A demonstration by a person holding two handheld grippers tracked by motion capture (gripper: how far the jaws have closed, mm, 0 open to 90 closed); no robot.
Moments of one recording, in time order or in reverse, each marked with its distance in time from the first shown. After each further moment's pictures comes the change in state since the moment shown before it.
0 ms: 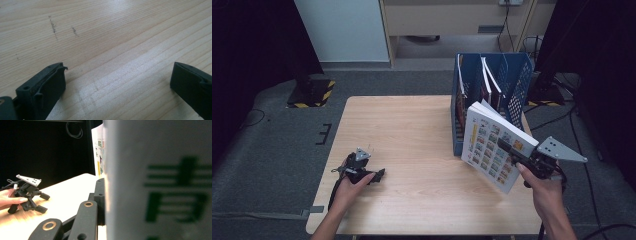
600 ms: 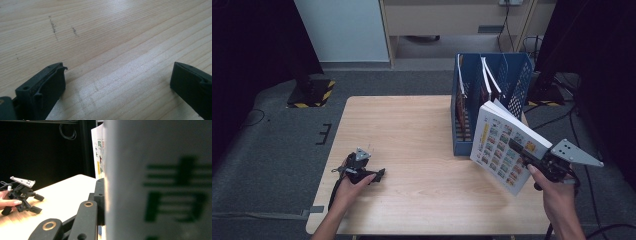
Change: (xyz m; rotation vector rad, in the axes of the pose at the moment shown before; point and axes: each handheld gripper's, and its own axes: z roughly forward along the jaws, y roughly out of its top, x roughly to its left) left arm 0.000 0.000 0.000 0.001 0.001 -0.002; right arm -0.010 0.003 -0.023 -0.008 -0.050 0.006
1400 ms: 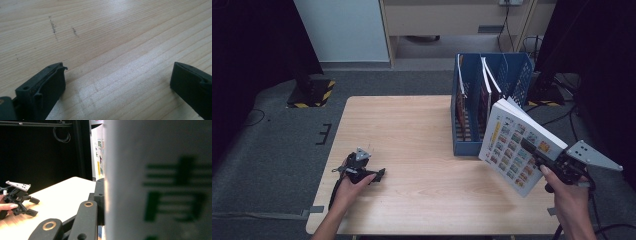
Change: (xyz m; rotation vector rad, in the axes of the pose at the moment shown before) left arm 0.000 0.000 0.001 0.000 0.001 -0.001; right arm -0.009 0.010 -0.022 -0.010 -0.044 0.013
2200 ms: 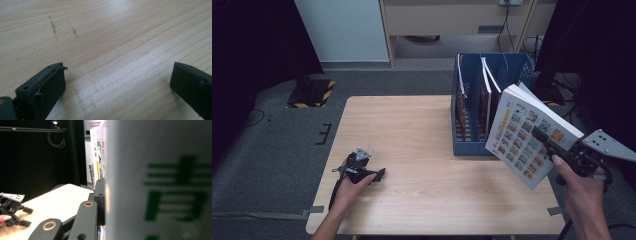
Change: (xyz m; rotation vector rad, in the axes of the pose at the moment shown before) left arm 0.000 0.000 0.000 0.000 0.002 -0.002; right arm -0.005 0.041 -0.008 -0.027 -0.053 -0.016
